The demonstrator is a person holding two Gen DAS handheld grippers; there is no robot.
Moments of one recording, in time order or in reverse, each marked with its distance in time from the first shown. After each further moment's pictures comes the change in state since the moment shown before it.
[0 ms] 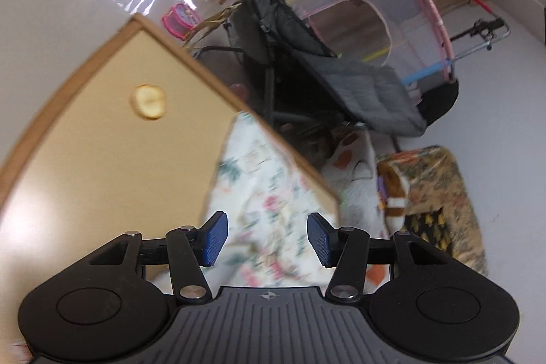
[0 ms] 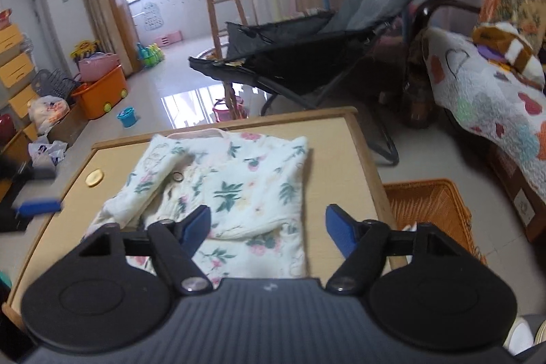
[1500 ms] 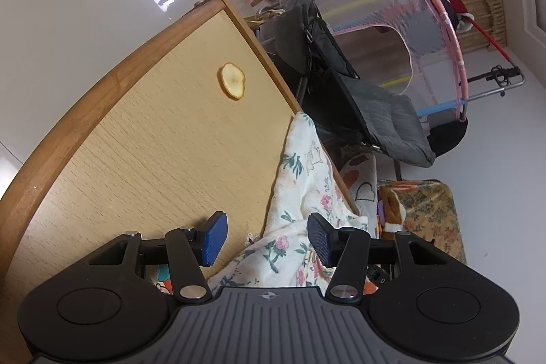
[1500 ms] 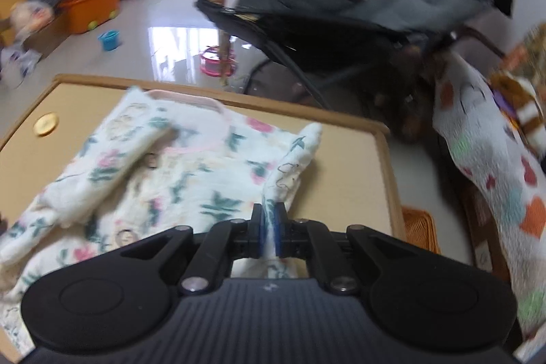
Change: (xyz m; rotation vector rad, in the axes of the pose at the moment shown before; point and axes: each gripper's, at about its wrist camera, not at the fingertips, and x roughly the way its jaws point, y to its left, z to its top) left arm 0.003 0.066 -0.013 -0.185 -0.055 -0.024; right arm 0.077 0.071 0.026 -0.320 0.151 -0.139
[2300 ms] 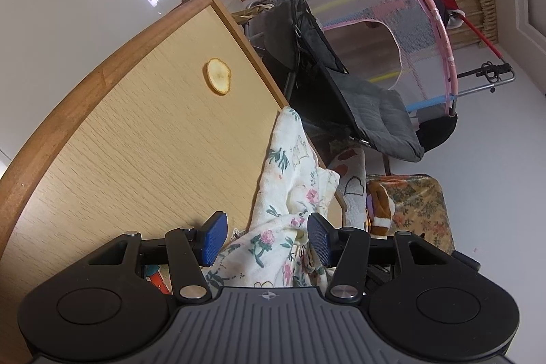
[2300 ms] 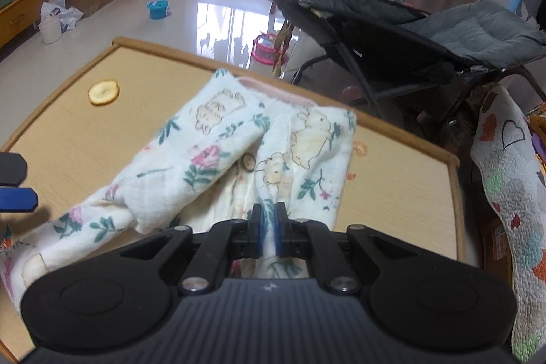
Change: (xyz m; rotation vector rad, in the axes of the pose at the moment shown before) left arm 0.001 -0.002 -0.003 0.012 0.022 -0.035; right arm 0.015 0.061 0.010 -0.139 0.054 0.090
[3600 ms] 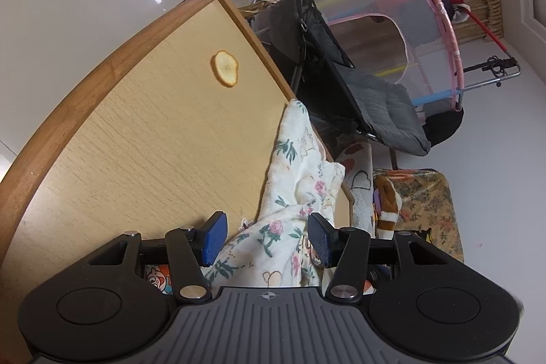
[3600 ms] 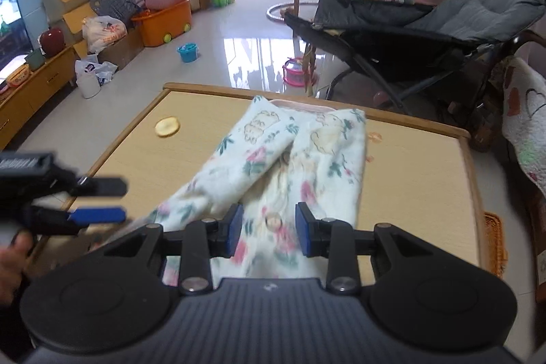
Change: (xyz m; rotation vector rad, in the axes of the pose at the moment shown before) left arm -0.009 0.003 -0.003 0.005 0.022 0.028; right arm -0.082 -0.012 -0.037 0.150 -0.117 0.176
